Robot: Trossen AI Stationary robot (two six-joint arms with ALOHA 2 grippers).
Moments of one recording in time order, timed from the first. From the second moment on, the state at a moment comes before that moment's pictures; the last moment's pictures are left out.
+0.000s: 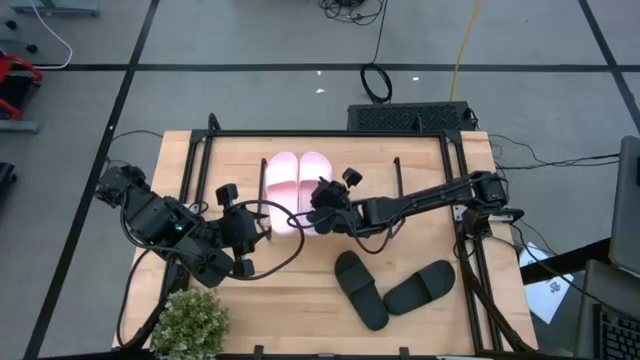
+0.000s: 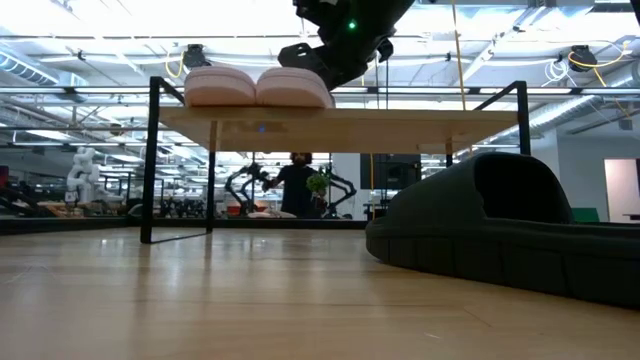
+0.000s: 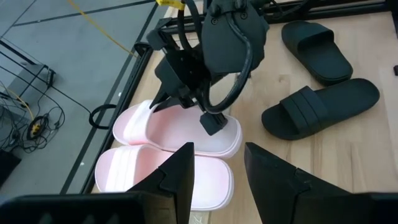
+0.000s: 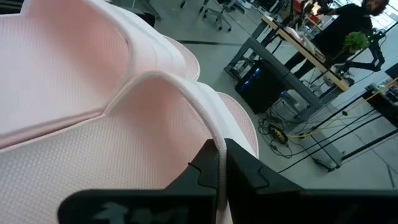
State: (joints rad) left arm -0.62 1.57 1.98 -1.44 -0.76 -0.53; right arm 0.15 1.87 1.41 -0.29 1.04 0.15
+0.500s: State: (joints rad) left arm -0.62 1.57 1.98 -1.44 -0.76 -0.53; right arm 0.17 1.87 1.40 -0.23 1.09 0.09
